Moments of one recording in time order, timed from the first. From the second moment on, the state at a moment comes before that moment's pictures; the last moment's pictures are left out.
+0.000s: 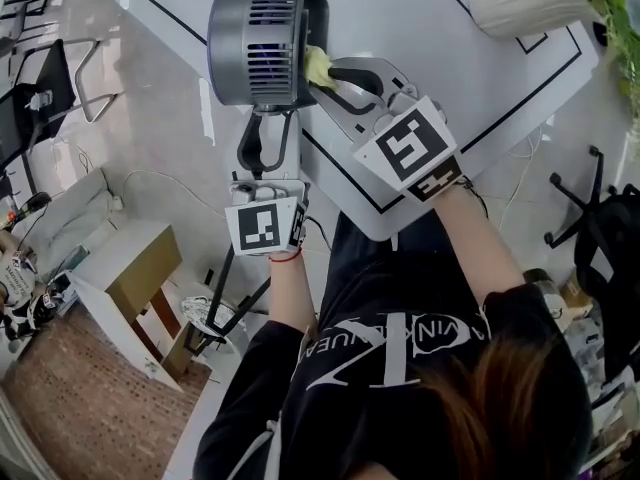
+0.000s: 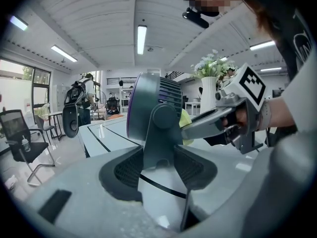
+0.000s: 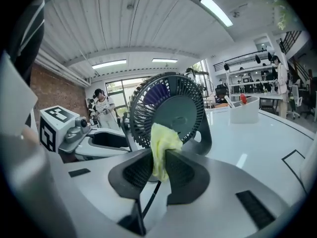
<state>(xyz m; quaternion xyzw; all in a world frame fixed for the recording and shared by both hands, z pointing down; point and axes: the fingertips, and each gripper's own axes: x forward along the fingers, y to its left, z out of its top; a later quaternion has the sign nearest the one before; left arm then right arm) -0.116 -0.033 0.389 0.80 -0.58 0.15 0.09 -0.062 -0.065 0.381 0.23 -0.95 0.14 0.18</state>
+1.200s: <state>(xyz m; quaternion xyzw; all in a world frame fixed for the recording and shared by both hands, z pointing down) -0.112 -0.034 0.391 0.81 -0.56 0.15 0.11 -0.037 -0.075 0.304 0.28 -0.95 0.15 0.08</state>
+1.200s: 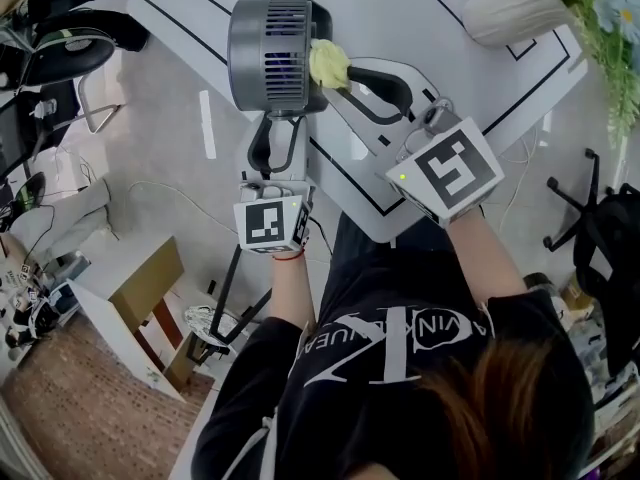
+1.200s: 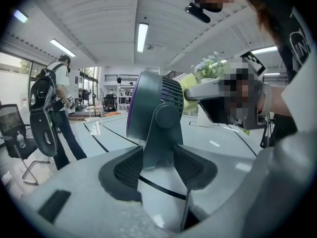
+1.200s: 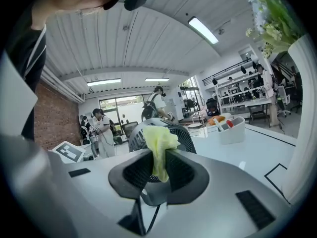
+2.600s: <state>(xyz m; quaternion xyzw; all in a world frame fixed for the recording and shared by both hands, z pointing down) -0.113 -0.033 0.391 0.81 -0.55 0.16 0.12 -0.032 -0.149 0.267 0.33 -0.94 0.02 0.06</state>
